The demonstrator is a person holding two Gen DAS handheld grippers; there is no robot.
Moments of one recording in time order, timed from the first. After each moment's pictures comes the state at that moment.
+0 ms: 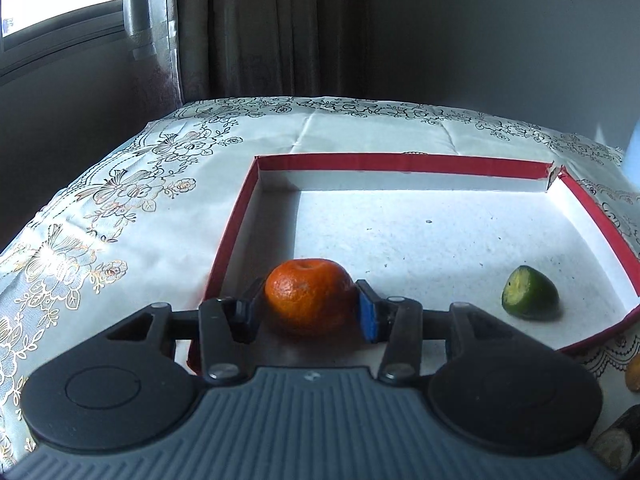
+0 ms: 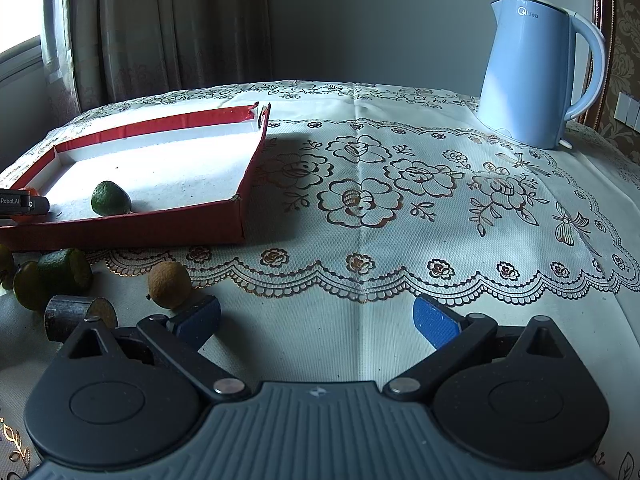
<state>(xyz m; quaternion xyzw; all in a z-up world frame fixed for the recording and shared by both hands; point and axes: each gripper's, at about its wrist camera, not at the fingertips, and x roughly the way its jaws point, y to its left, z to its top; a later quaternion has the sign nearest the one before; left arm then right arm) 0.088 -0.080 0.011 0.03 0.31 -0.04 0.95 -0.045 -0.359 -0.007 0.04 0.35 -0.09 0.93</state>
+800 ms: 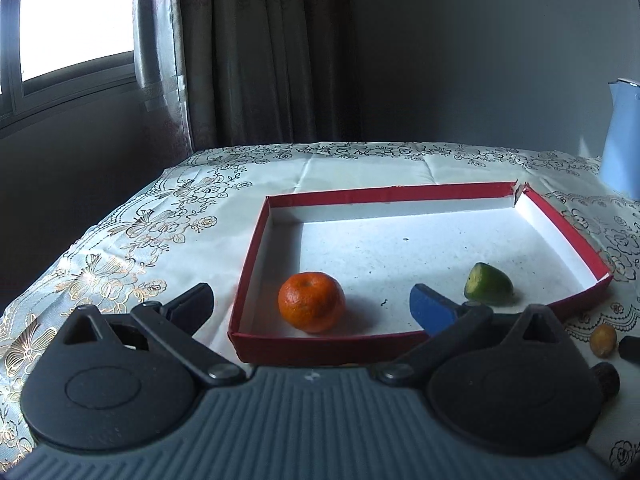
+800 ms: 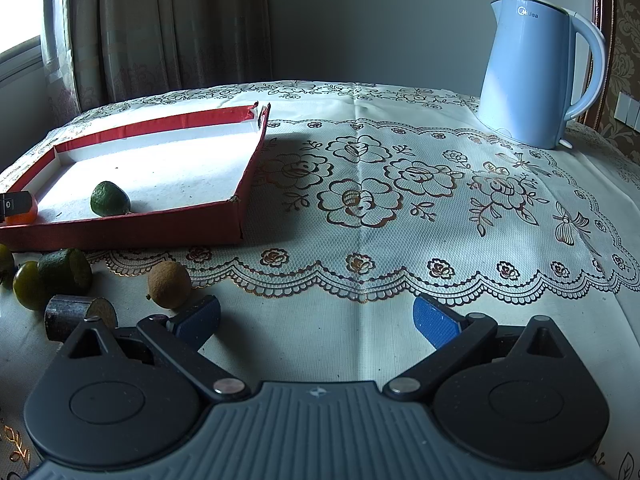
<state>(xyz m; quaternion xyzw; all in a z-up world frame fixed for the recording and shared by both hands) 0.016 -0.071 0.041 0.05 0.24 -0.05 0.97 -0.045 -0.359 -0.007 0.04 0.35 -0.09 0.93</state>
